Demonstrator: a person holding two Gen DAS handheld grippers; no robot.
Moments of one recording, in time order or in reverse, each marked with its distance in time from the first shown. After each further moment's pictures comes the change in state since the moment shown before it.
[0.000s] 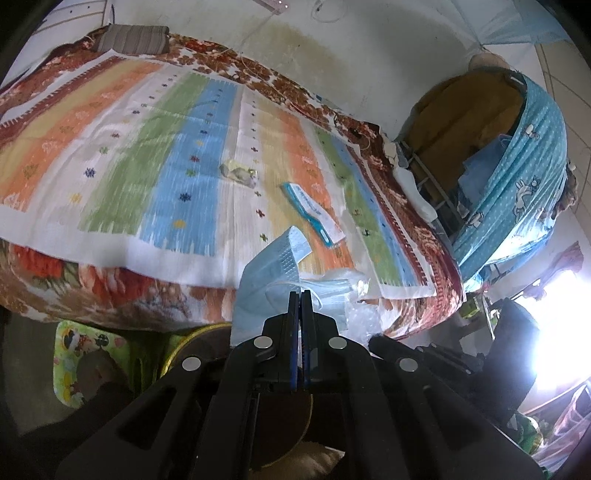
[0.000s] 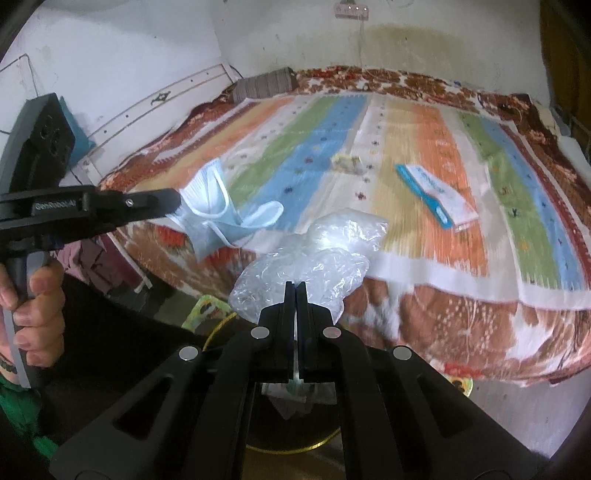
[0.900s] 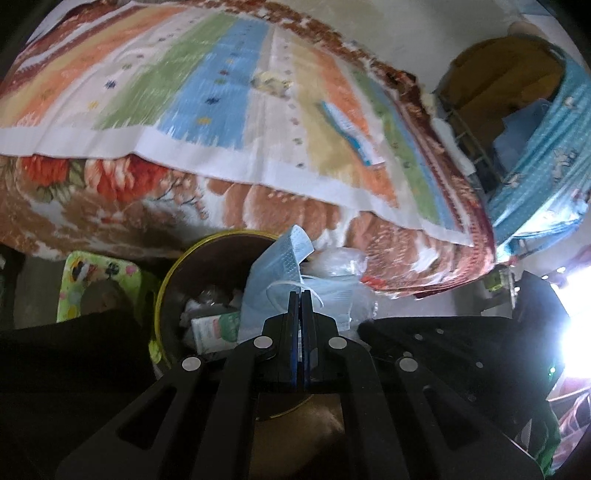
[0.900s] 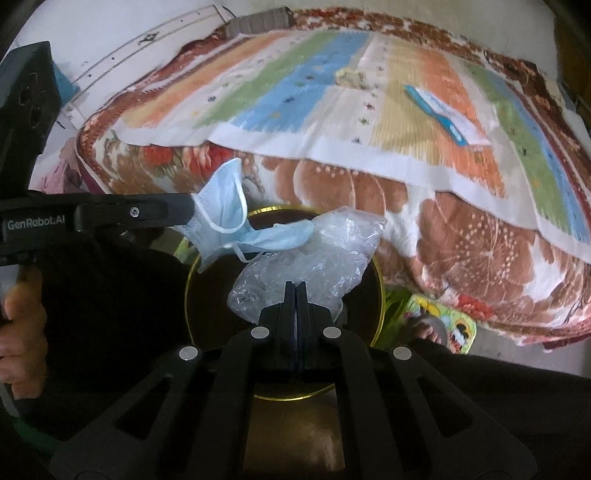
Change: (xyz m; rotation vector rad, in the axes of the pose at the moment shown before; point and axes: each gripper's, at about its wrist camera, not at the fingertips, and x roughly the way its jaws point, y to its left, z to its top) left arm 0.044 0.012 -0.075 -0.066 0.206 0.156; right arm 0.046 0.019 -0.066 -0.003 0.246 -0.055
